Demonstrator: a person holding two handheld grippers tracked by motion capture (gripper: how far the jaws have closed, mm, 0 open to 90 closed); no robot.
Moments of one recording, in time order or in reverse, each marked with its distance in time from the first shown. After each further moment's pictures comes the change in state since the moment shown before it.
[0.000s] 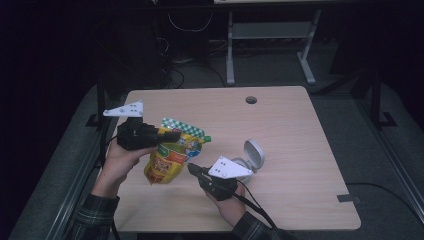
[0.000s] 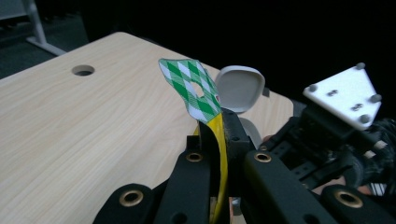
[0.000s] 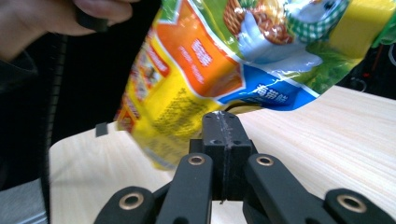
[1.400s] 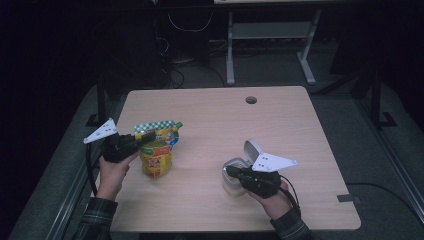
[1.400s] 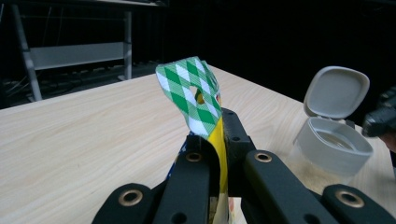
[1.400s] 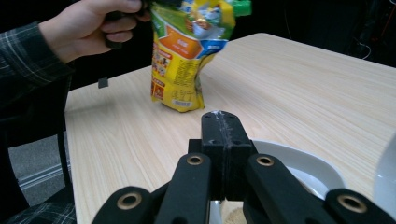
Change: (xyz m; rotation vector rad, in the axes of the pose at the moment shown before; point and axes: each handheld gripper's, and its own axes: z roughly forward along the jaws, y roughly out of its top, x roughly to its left) left arm 0.042 -0.086 -0.030 -0.228 0.254 -0.018; right arm -0.059 -0.001 -0.082 0.145 0.039 0.008
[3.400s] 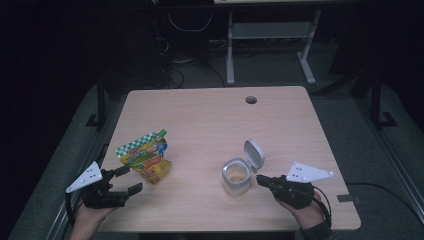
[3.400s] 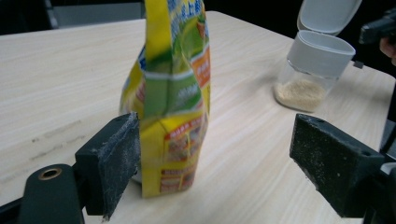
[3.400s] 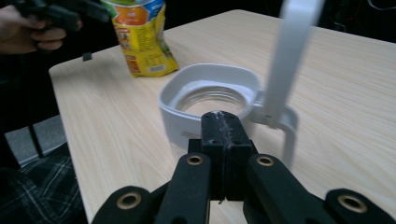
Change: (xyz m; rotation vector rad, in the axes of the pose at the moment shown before) left arm -0.046 -0.071 -0.071 0.138 0.098 -0.002; right arm -0.023 -0.036 -0.066 0.048 -0.060 0.032
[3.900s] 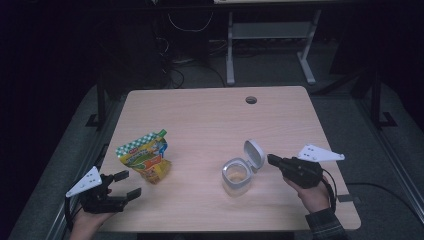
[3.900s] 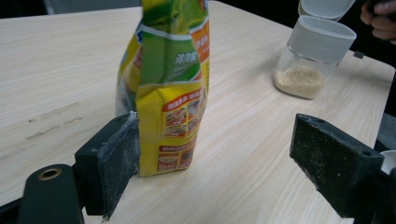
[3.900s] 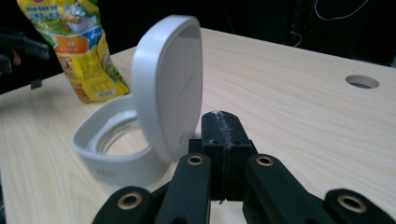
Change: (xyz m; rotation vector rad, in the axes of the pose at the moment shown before) left arm -0.001 -0.011 -0.001 0.036 -0.004 -0.005; right arm -0.045 0.016 -0.002 -0.057 -0.116 0.054
